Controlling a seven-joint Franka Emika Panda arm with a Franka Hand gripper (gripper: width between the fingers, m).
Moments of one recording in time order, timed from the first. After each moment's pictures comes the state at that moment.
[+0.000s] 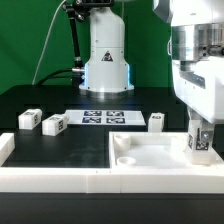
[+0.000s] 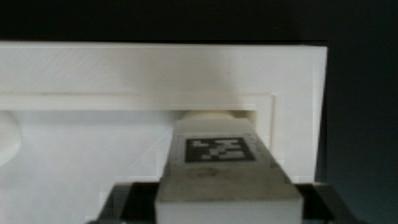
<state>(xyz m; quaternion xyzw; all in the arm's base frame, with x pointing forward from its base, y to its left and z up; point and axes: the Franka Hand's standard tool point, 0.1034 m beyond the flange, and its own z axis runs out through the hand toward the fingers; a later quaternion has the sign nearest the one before) 0.621 0.123 0.072 -0.71 0.70 0.00 0.05</state>
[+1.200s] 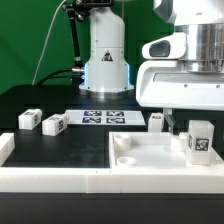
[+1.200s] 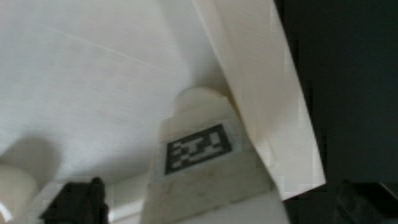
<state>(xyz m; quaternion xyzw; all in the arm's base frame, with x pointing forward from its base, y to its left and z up) 0.623 0.122 0.072 -0.99 0.14 -0.03 0.02</state>
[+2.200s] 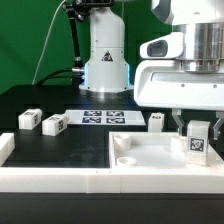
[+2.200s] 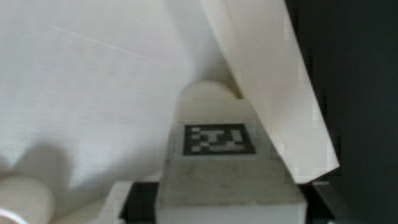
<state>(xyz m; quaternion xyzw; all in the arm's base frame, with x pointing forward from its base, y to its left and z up) 0.623 0.118 0.072 -0.97 0.25 -0.04 0.03</state>
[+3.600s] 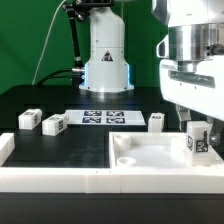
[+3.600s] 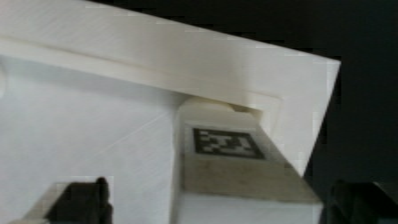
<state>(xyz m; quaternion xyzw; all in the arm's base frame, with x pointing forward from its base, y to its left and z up) 0.622 0.119 0.071 -0.80 0.60 -0.02 0.06</state>
